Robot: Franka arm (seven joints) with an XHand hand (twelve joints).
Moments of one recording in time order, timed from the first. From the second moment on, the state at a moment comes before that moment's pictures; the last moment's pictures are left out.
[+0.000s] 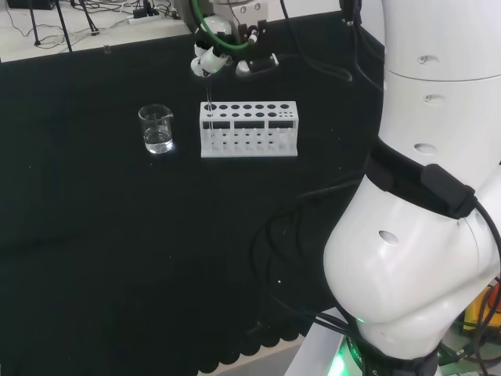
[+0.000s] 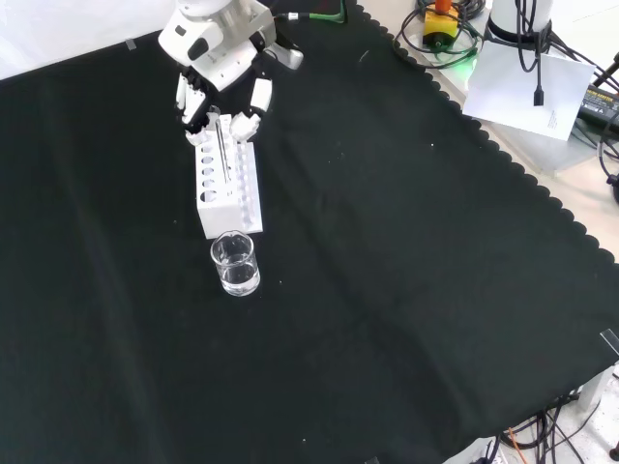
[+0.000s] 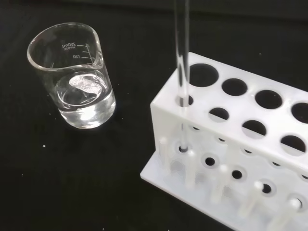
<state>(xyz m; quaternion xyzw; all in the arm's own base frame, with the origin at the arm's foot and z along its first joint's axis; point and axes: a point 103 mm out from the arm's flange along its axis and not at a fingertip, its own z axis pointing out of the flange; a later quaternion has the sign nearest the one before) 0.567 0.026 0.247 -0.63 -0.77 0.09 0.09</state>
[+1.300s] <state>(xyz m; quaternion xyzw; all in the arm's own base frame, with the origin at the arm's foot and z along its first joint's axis) 0.581 0.030 0.235 -0.64 -0.77 0.06 0.03</state>
